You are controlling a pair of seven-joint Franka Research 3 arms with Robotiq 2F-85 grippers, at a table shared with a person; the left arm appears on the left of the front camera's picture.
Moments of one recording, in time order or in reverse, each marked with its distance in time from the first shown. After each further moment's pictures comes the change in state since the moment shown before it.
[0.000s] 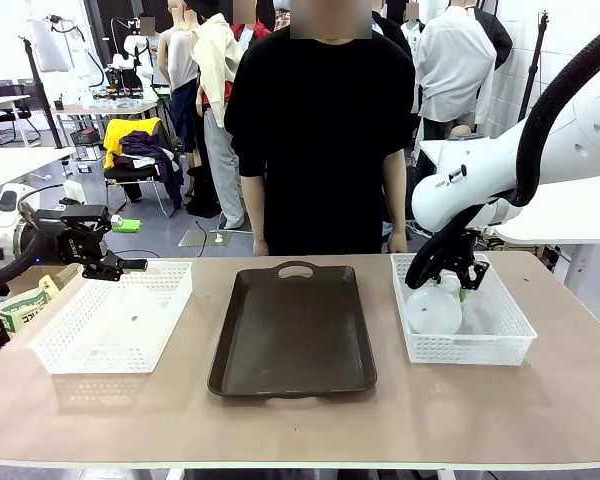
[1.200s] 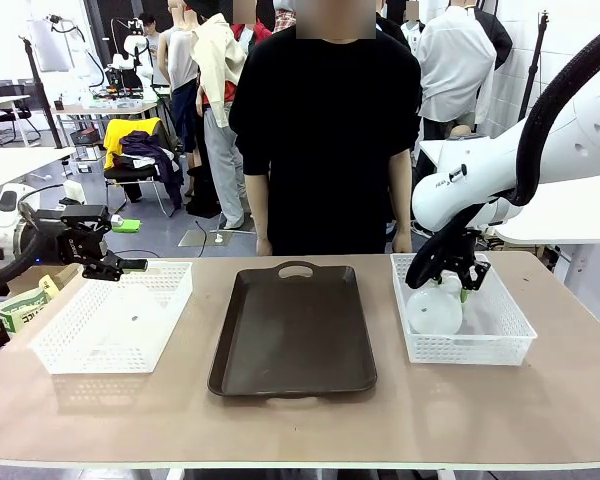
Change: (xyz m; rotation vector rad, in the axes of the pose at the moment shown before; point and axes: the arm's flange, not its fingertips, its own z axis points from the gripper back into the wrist) left arm 0.000 0.000 0.000 0.000 0.000 0.000; right arm 0.000 -0.001 0.000 -0.009 0.005 -0.001
